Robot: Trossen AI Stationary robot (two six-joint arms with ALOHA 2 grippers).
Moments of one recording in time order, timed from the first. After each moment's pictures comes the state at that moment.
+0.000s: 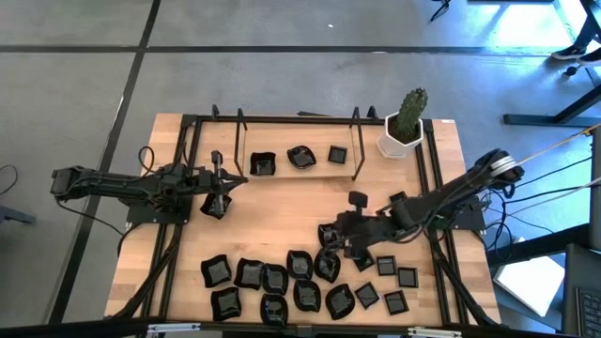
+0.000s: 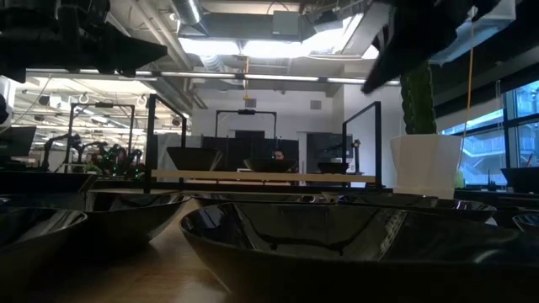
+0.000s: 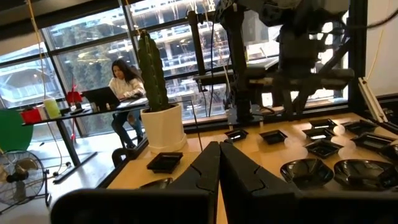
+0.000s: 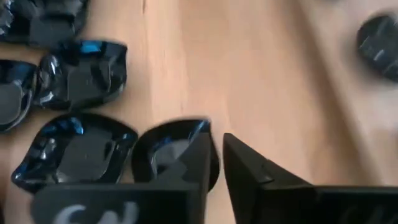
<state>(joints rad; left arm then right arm) 0.07 0.47 0.07 0.51 -0.09 0.19 0.42 1.49 1.04 -0.53 0.46 0.37</state>
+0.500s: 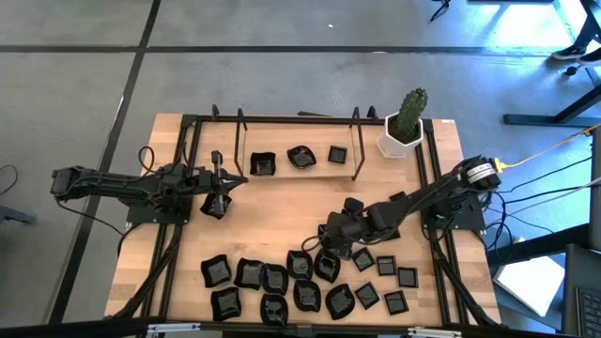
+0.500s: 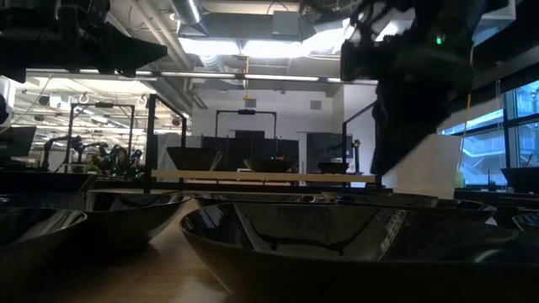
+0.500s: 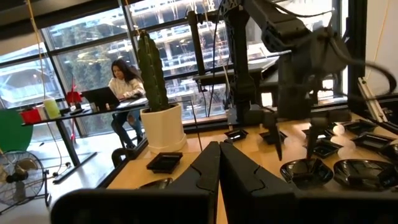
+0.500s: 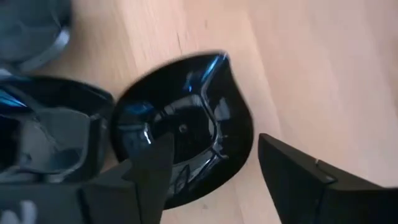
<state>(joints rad) 0.07 0.47 0.07 0.51 -0.08 0.19 0.35 1.69 1.04 -0.53 0.28 0.55</state>
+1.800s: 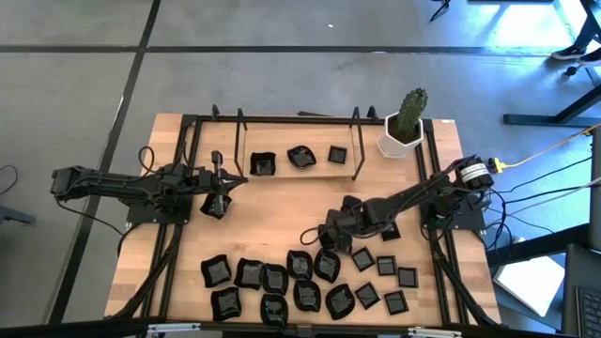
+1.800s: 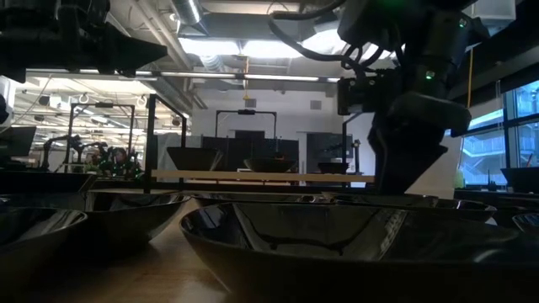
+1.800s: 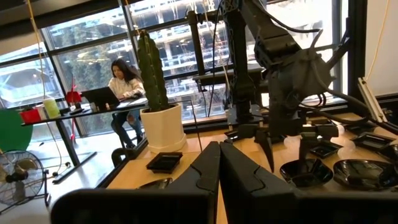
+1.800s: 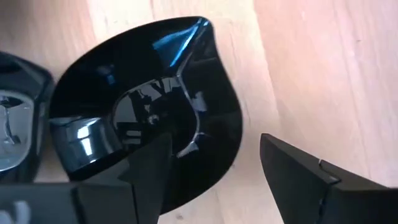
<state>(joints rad) 0.07 0.47 0.07 0.51 -0.08 0.19 0.27 1.73 0.97 -0.46 0.20 0.47</state>
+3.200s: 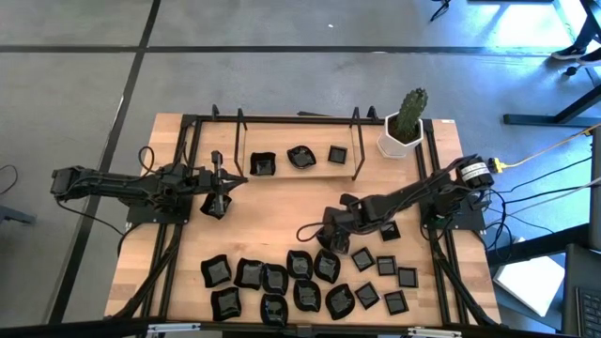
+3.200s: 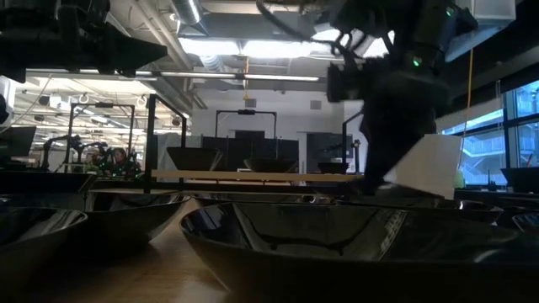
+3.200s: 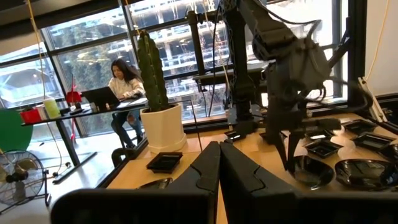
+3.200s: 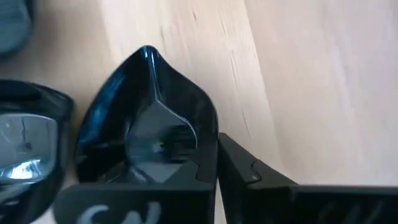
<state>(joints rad) 0.07 0.47 0.07 0.51 -0.08 0.19 0.25 1.72 1.03 -0.49 0.18 0.45</state>
